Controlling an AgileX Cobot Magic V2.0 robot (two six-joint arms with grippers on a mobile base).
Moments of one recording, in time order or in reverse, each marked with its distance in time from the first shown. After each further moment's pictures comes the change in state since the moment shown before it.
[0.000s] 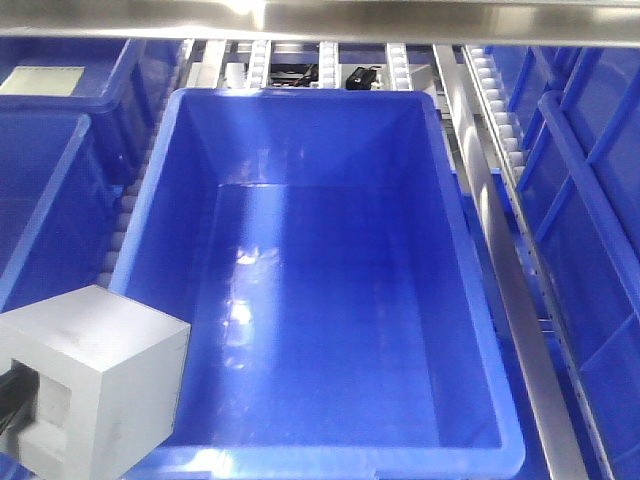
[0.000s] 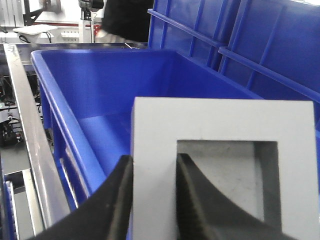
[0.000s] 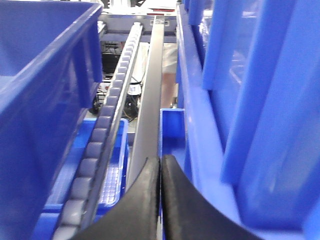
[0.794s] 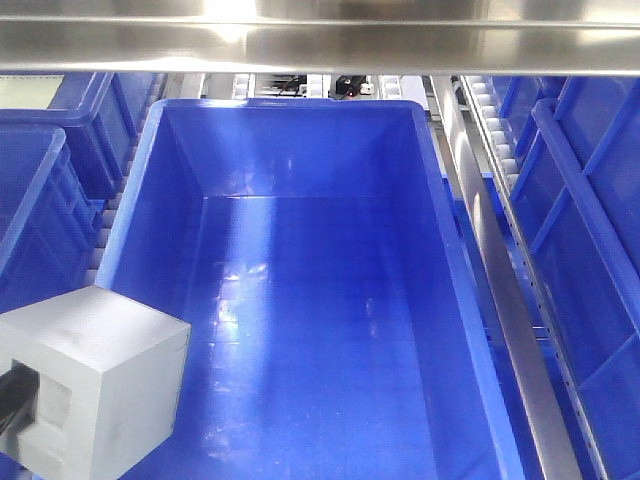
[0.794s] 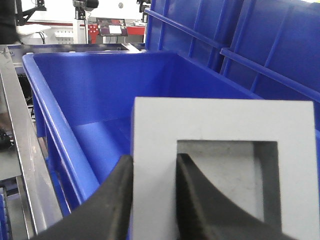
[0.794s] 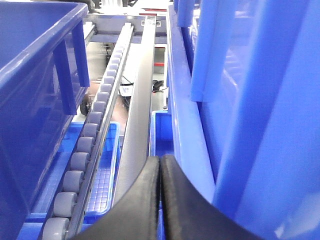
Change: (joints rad) left arm 0.000 0.000 0.000 0.000 0.000 0.000; right arm 0.000 0.000 0.000 0.000 0.000 0.000
